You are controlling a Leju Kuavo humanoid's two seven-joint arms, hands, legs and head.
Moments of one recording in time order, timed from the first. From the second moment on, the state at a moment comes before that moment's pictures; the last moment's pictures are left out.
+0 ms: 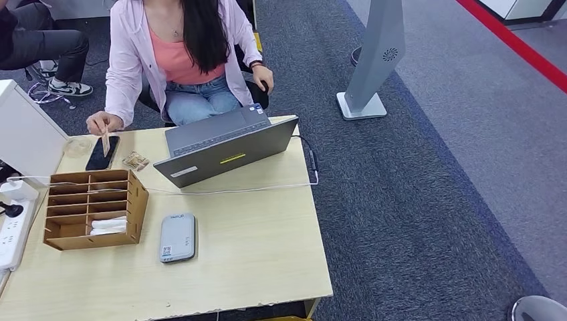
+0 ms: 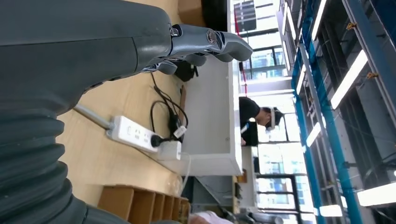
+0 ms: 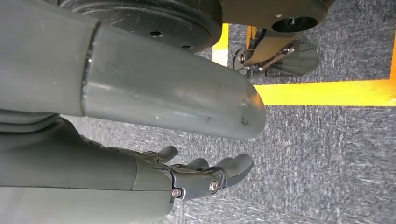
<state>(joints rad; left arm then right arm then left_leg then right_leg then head) 0.12 -0.32 1.03 -1.75 0.06 -0.42 -0.68 -0.04 0.13 -0.08 -0.18 0.16 -0.31 0.01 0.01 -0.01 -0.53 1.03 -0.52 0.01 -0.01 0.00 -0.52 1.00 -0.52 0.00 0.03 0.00</state>
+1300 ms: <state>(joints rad) -0.40 -0.01 0.00 -1.47 -1.12 0.56 -0.22 -0.07 0.14 -0.01 -0.18 0.30 -0.25 0.04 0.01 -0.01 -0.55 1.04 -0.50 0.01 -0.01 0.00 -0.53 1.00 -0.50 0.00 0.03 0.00</state>
